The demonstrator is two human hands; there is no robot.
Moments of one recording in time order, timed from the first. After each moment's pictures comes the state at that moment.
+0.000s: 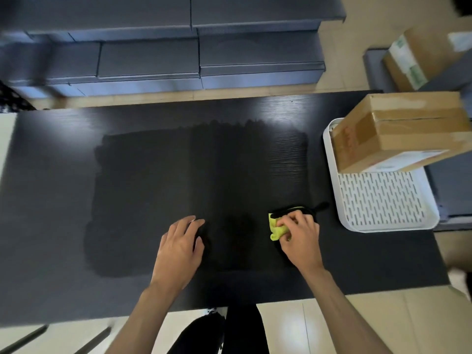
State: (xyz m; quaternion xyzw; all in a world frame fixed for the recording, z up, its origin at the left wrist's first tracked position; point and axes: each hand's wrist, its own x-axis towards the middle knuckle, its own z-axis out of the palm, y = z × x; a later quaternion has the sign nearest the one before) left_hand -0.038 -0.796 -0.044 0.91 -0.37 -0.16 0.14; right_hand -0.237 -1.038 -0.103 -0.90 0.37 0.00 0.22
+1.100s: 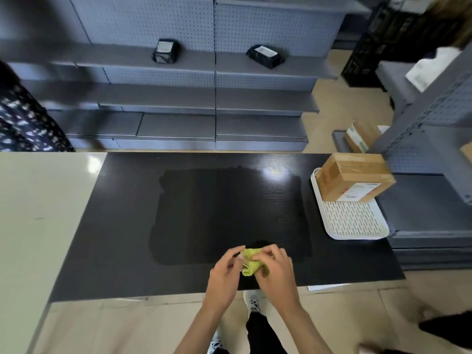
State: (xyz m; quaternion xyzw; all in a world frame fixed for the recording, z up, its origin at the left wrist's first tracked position) left_hand -0.129 -0.705 0.103 0.72 -0.14 -0.39 0.56; right_hand -0.237 -0.828 0.084 -0.91 0.30 -0.13 0.27
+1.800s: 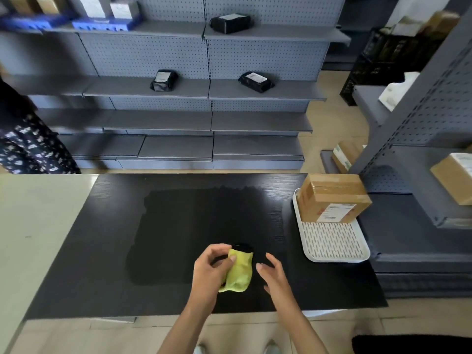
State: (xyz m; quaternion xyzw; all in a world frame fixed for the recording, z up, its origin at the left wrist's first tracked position) left_hand -0.156 -0.800 0.142 0.66 -0.08 -0.30 0.69; right_hand -0.289 -0.932 0.100 -0.53 0.45 -0.05 0.71
